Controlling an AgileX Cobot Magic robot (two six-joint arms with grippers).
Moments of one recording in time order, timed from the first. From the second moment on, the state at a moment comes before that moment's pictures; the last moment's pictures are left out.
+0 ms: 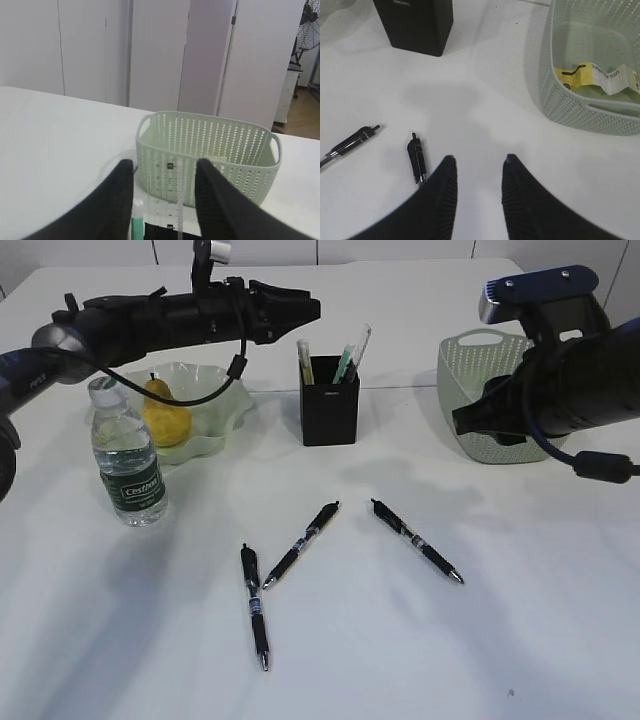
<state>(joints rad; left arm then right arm) -0.17 2.76 -2.55 -1.67 1.03 1.64 0.29 1.54 -0.96 -0.28 0.28 0.26</state>
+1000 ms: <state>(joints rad) -0.17 2.66 -2.65 -1.74 1.00 1.03 0.29 1.54 -1.15 -0.28 0.61 0.26</state>
